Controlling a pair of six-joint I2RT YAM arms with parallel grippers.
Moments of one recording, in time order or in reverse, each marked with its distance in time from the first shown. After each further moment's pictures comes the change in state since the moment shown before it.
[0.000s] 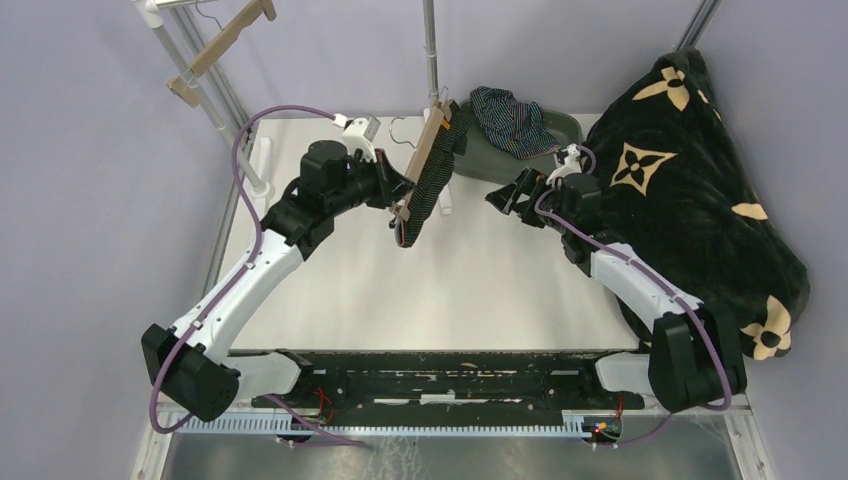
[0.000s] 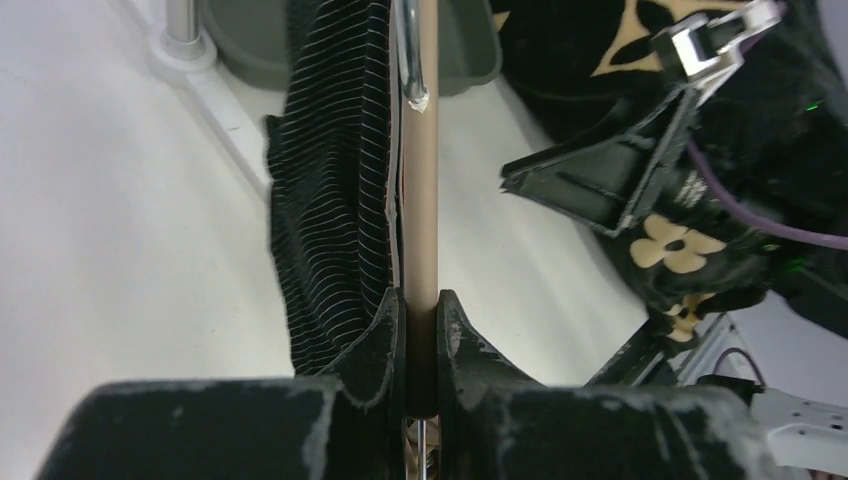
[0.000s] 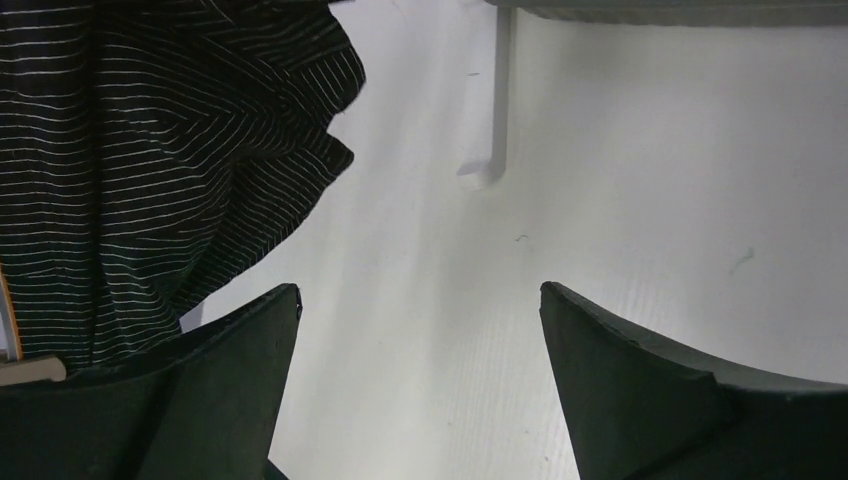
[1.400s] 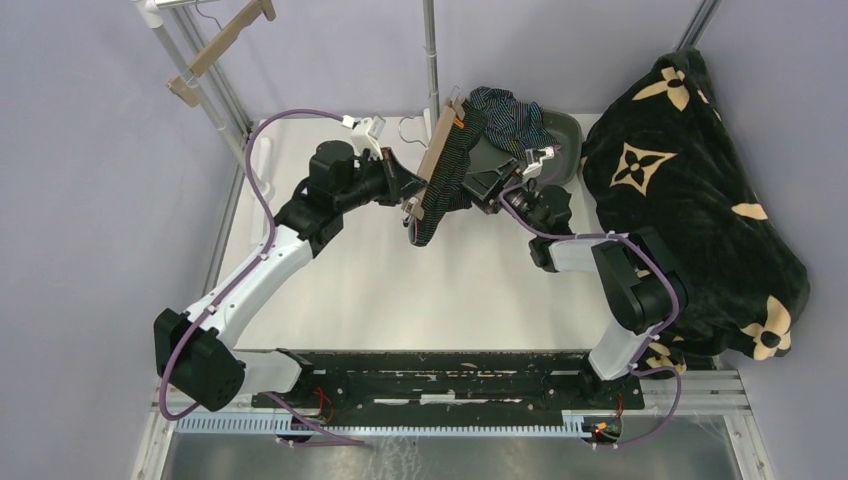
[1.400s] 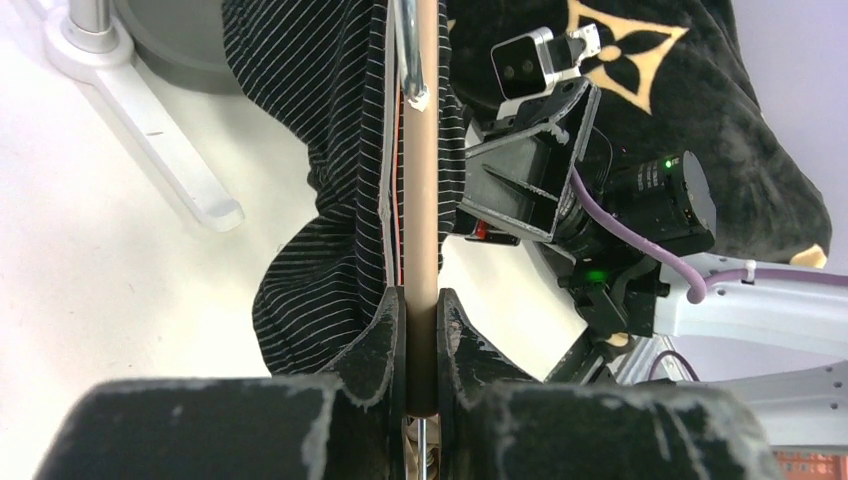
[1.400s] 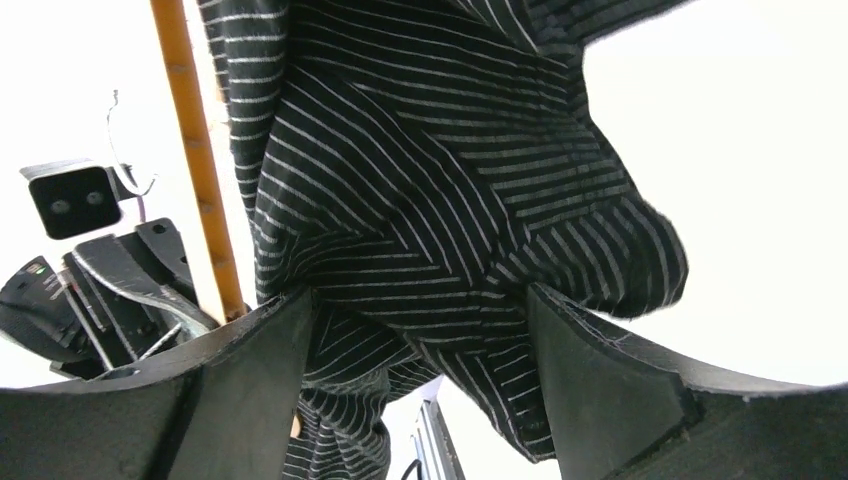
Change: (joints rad) left arm 0.024 0.057 -0.053 0.183 0.125 -0.126; right arm 0.109 0.464 -0.041 1.051 -0.176 0.601
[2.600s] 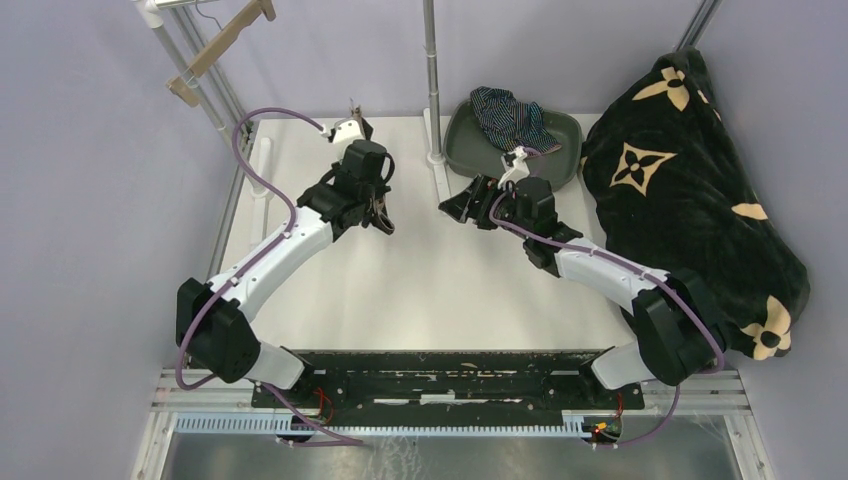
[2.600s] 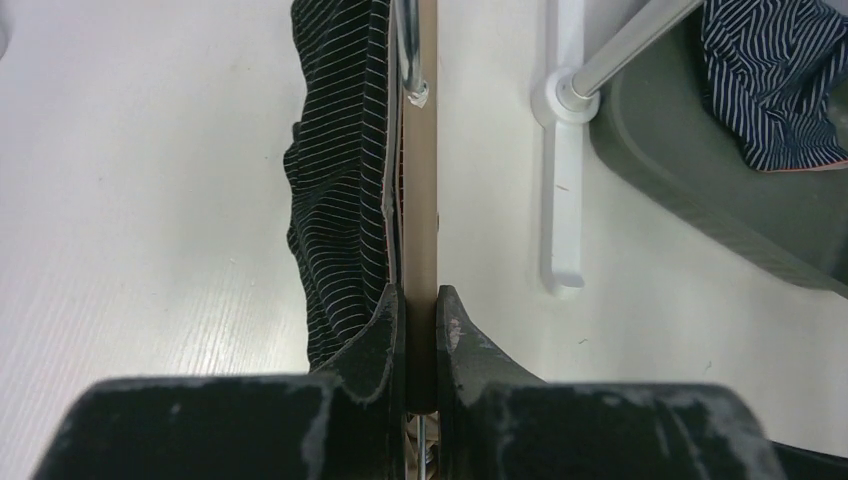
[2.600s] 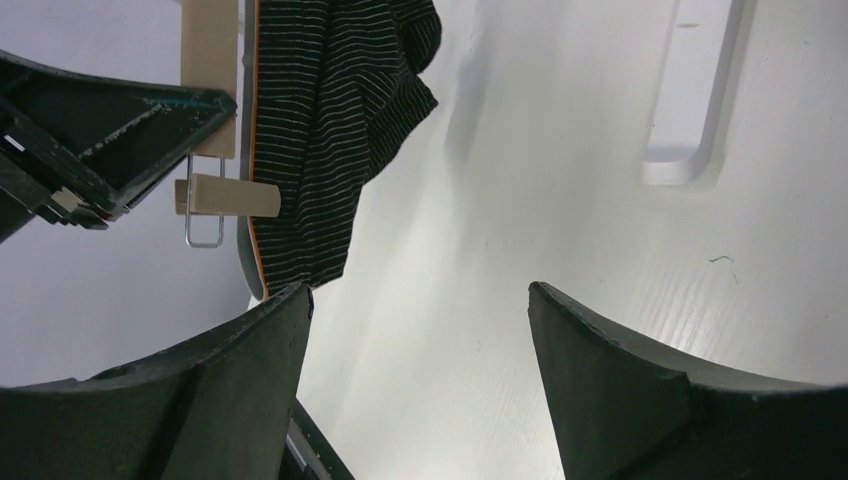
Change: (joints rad) left arm -0.059 0.151 0.120 -0.302 -0.873 -0.081; right arm 0.142 -0.290 0.089 -0.816 0.216 -0.509
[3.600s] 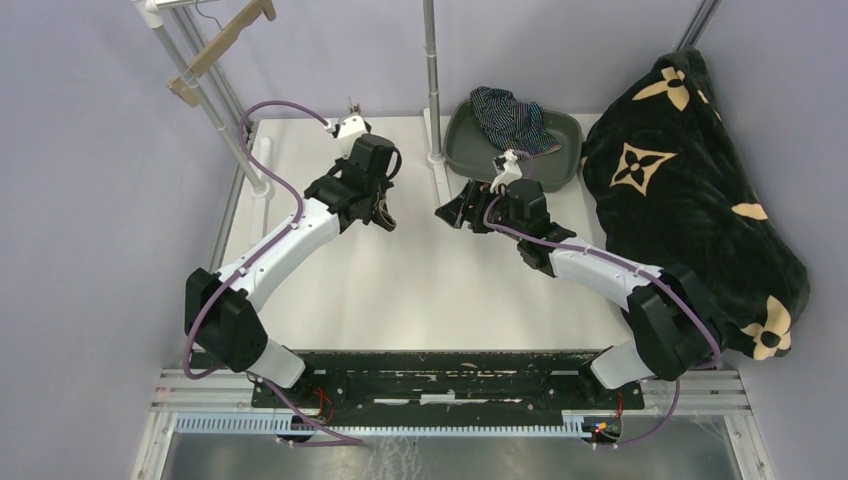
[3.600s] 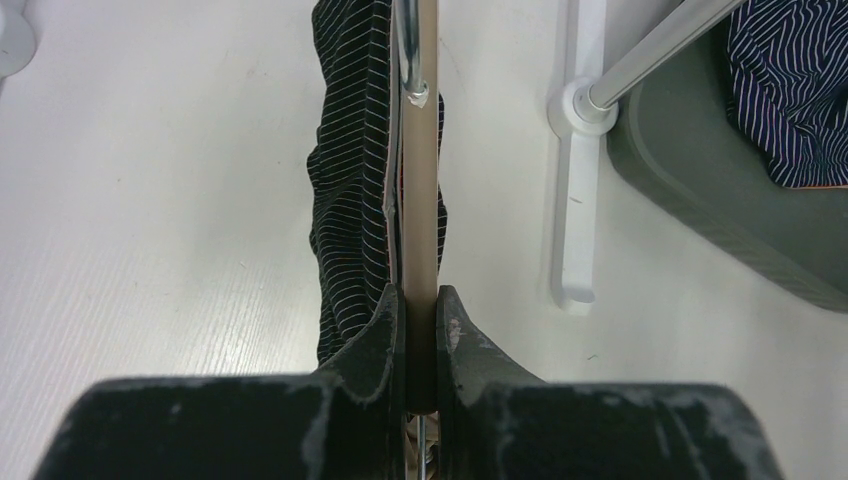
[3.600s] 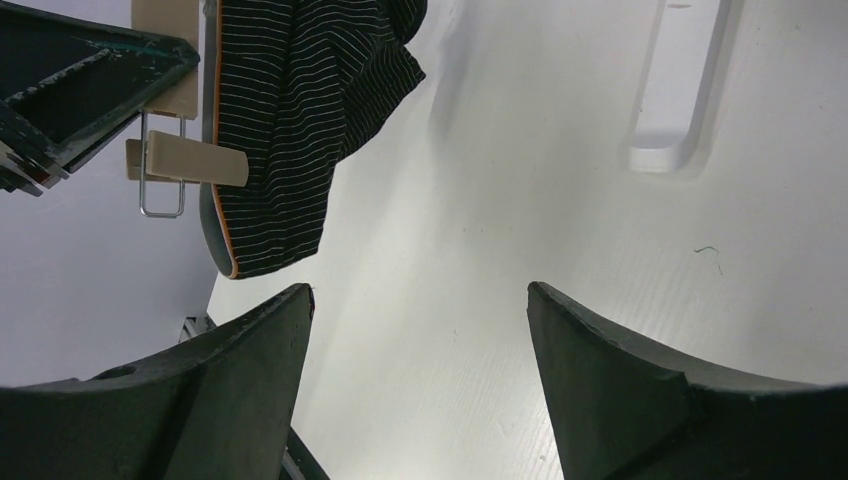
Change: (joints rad) left arm -0.011 0.064 0.073 -0.058 -0.067 -0.019; right arm 0.048 0.027 0.015 -0.039 0.030 -0.068
